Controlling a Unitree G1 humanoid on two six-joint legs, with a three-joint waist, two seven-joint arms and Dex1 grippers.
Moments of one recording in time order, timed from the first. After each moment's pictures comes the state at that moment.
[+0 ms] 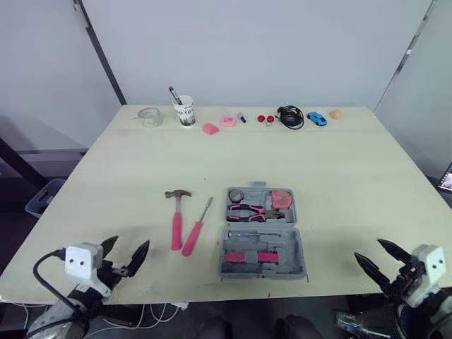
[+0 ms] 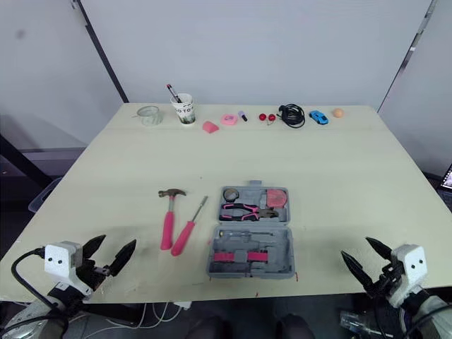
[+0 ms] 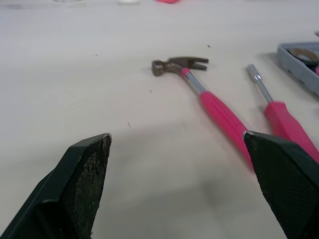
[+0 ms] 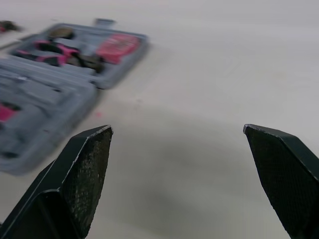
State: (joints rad) left arm 0.33 0.43 0.46 -0.14 -0.45 0.09 -0.58; right arm 0.36 -0.47 -0.35 -0.18 0.49 0.09 0.85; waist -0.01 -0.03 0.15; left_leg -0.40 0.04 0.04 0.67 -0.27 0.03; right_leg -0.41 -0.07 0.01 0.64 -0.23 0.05
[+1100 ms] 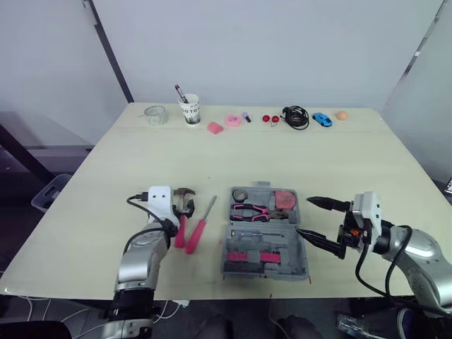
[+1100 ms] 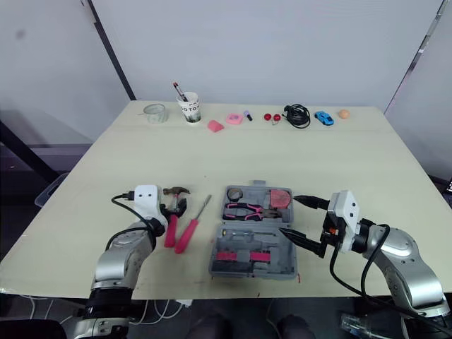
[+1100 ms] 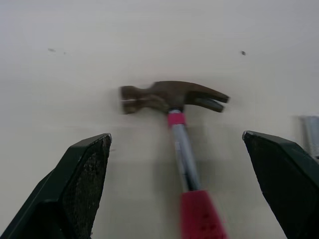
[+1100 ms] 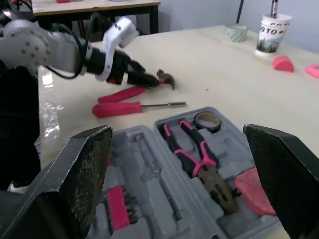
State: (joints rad) left arm -0.28 0.28 0.18 0.11 -0.18 0.51 -0.09; right arm -0.06 -0.60 -0.05 -0.33 0.51 0.24 0.97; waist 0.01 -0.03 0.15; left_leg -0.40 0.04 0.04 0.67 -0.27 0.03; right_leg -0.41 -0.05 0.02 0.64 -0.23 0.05
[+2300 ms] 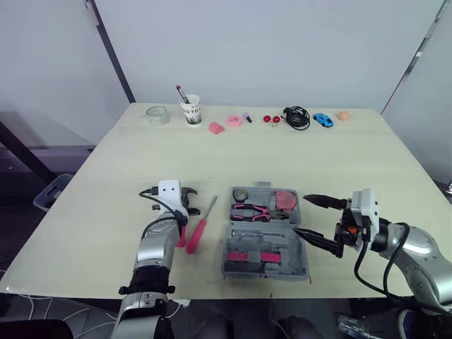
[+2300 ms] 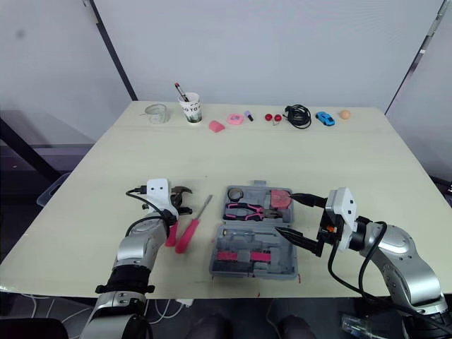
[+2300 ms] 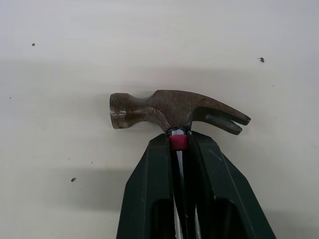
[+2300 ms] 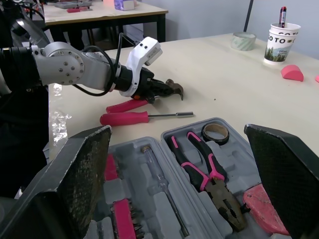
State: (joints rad) left arm -0.42 0.23 0.19 0.35 -0.14 0.40 -0.04; right arm -0.08 -0.60 -0.03 -0.34 0.54 0.26 0.98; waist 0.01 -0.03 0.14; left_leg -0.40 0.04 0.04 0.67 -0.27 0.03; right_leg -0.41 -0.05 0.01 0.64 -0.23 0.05
